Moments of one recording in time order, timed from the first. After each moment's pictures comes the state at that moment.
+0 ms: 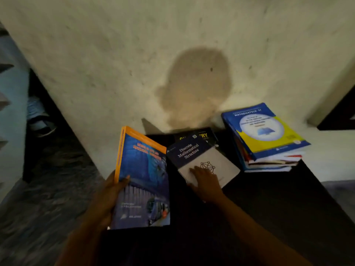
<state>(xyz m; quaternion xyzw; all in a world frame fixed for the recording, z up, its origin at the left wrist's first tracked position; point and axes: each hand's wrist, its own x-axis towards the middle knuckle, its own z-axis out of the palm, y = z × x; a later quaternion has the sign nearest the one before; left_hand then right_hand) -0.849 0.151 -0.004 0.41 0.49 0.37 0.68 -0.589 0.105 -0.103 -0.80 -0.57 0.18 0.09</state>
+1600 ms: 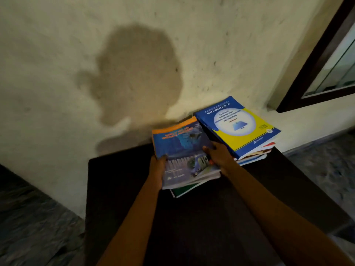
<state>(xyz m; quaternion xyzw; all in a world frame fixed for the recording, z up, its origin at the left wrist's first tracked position) -0.650 0.258 -0.075 0.45 0.47 0.26 0.72 -0.501 0.144 -0.042 -0.81 -0.22 0.27 0.47</state>
